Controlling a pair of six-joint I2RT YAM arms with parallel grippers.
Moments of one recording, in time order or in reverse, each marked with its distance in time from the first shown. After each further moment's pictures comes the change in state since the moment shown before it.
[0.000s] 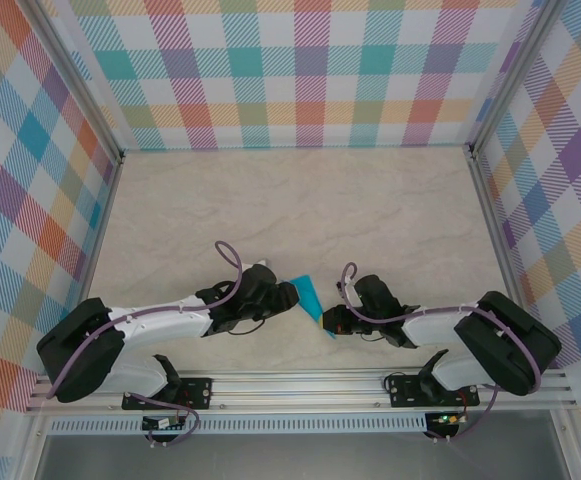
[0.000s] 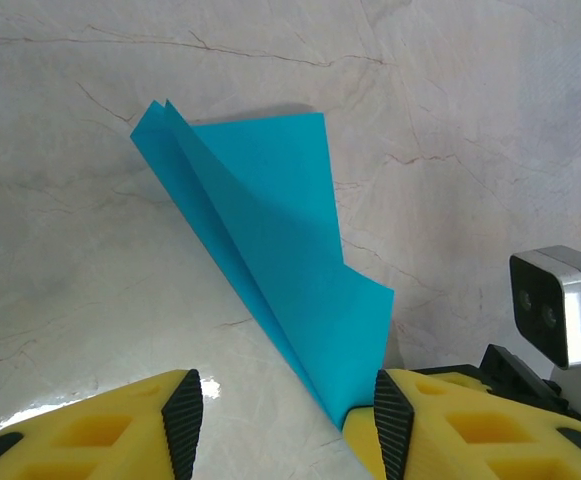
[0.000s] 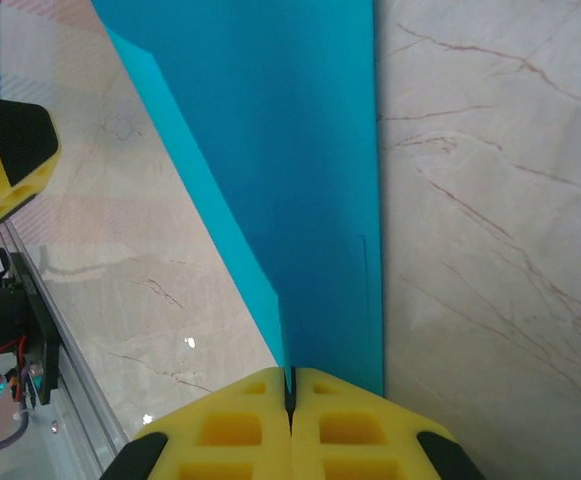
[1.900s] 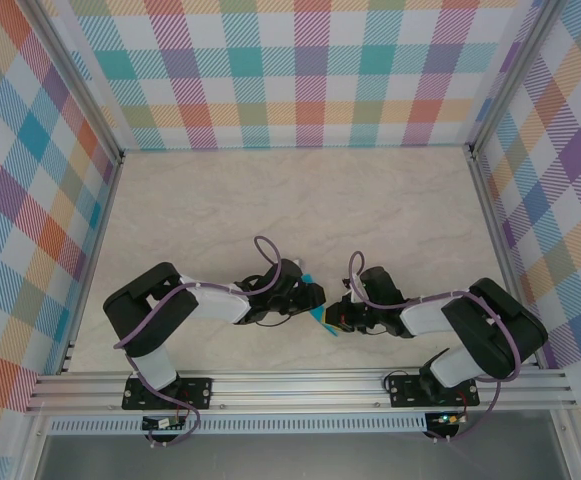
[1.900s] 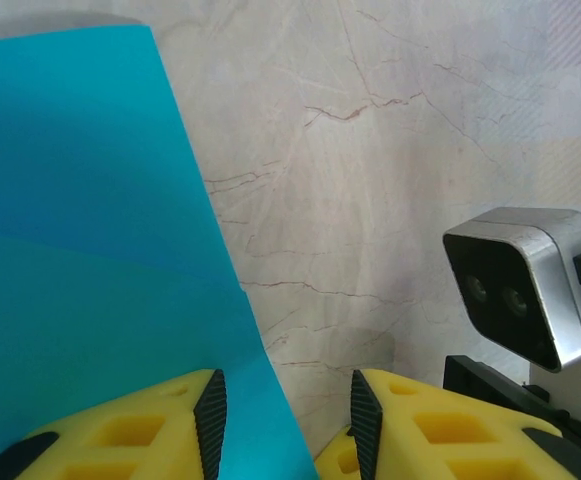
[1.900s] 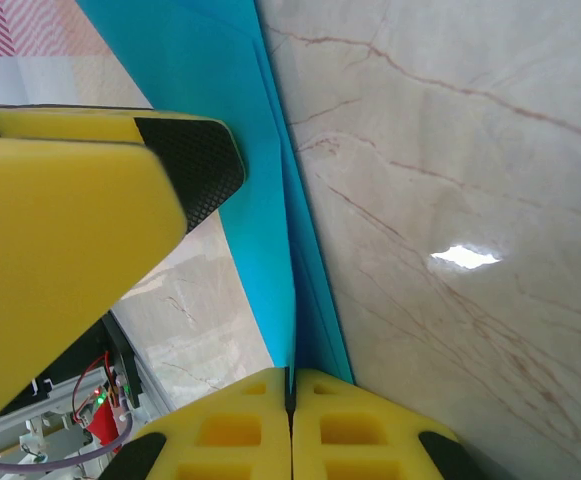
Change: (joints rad) left arm -0.008 0.398 0.130 0.317 0.191 0.057; right arm -0.123 0.102 0.038 -0.024 -0.179 0.145
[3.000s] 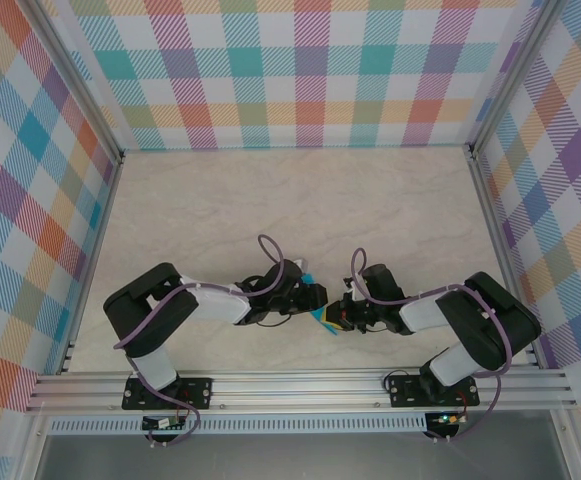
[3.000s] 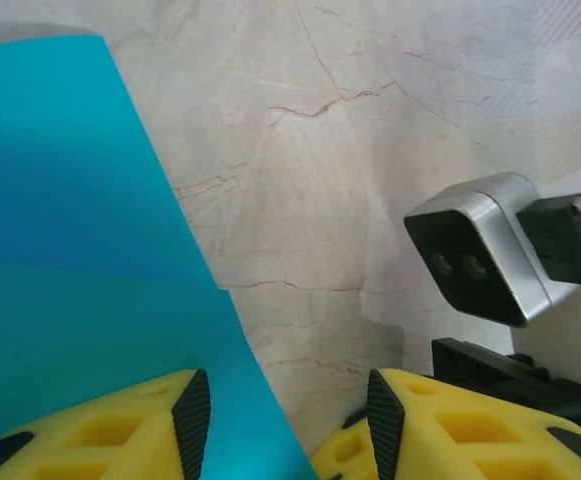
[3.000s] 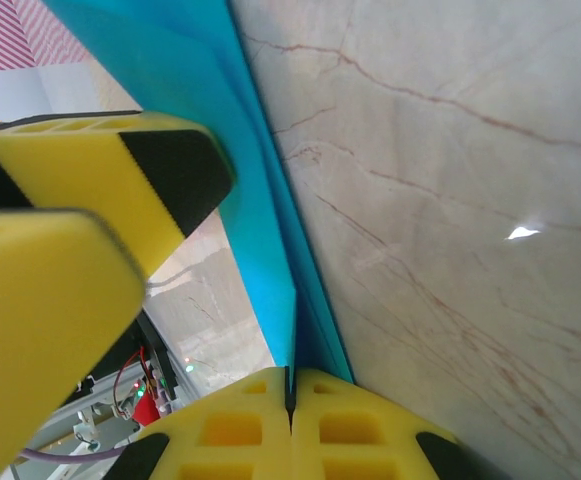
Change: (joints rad) left arm -0.009 0.003 0.001 0.020 0.000 0.075; right arm -0.026 0.056 0.009 0.044 -0.079 0.068
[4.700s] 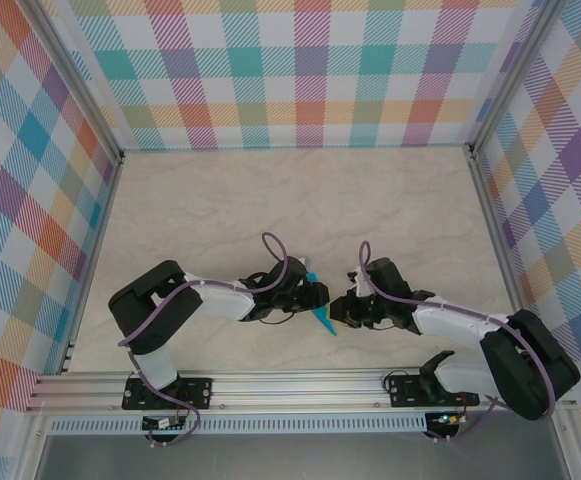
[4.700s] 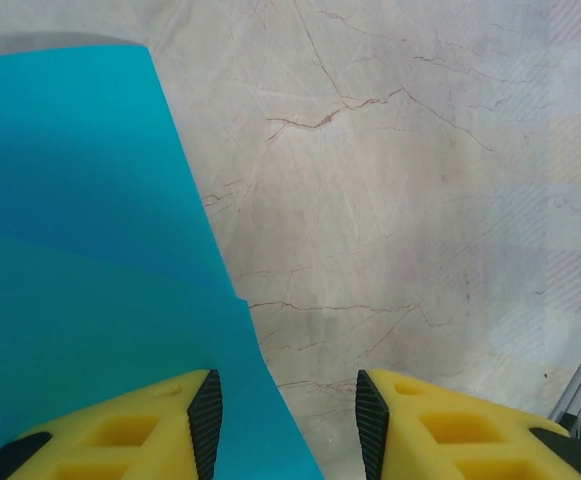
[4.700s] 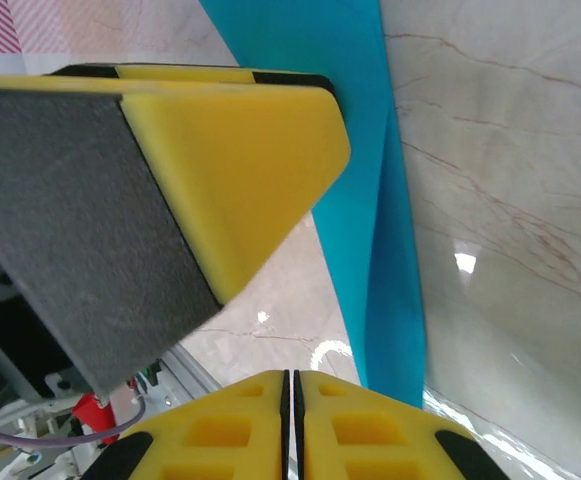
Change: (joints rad) left arm 0.000 0.029 0.046 -0.048 0.003 0.000; right arm 0.015 -0.294 0.086 -0.417 0.082 -0.114
